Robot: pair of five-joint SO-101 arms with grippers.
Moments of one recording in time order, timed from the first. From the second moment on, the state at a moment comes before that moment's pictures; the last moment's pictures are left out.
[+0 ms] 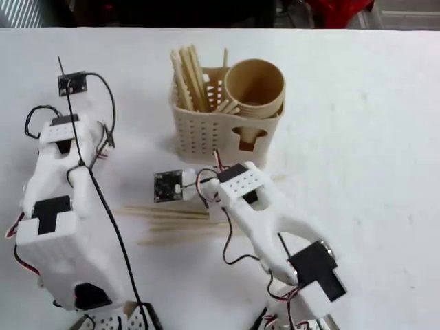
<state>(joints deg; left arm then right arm) -19.9 20.9 12.7 48.5 6.2 -32.8 1.5 38.1 46.0 65.3</state>
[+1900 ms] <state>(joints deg) -19.9 20.9 12.2 48.5 6.2 -35.3 -23.7 14.2 14.4 12.4</state>
